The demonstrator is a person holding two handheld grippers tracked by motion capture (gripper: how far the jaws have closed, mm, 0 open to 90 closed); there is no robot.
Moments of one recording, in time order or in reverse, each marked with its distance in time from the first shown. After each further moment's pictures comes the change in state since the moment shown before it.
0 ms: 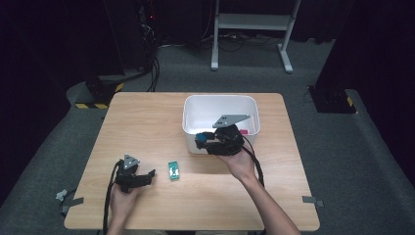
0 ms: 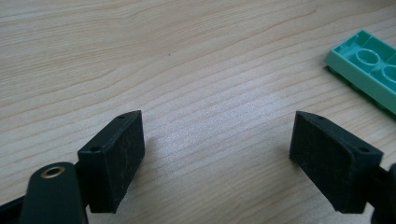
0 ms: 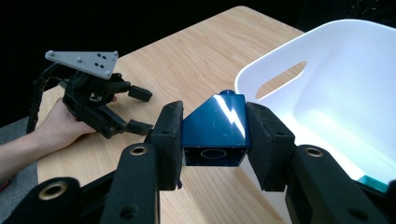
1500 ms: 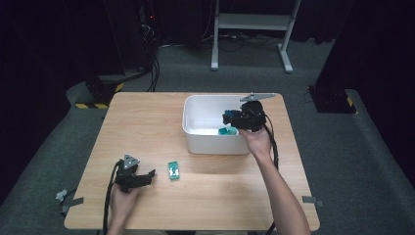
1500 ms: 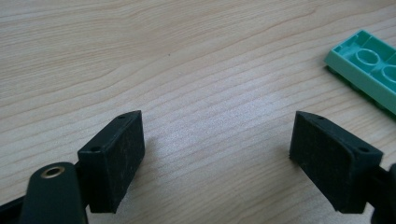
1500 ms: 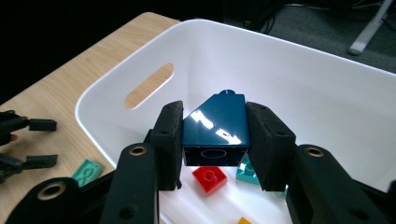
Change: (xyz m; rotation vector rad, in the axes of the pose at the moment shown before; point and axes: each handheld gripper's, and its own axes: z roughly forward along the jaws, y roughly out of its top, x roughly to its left) left arm 0.000 0.000 0.000 0.000 0.000 0.000; right arm -0.093 0.002 -0.019 0.000 -0.224 0.192
